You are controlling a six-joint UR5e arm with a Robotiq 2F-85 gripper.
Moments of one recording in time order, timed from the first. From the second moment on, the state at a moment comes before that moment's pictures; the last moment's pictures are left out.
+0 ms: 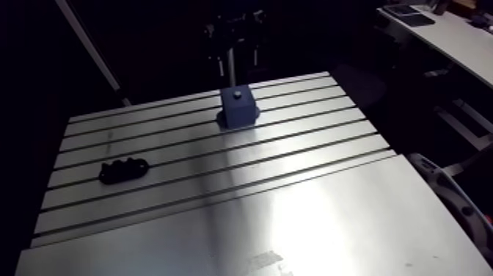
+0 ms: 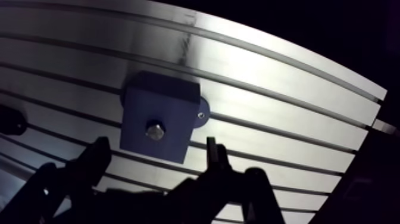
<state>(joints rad) -0.30 -1.10 1.51 -1.92 -1.60 -2.14</state>
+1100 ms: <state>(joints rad) -0.29 -1.09 1.55 -1.92 -1.61 -1.72</state>
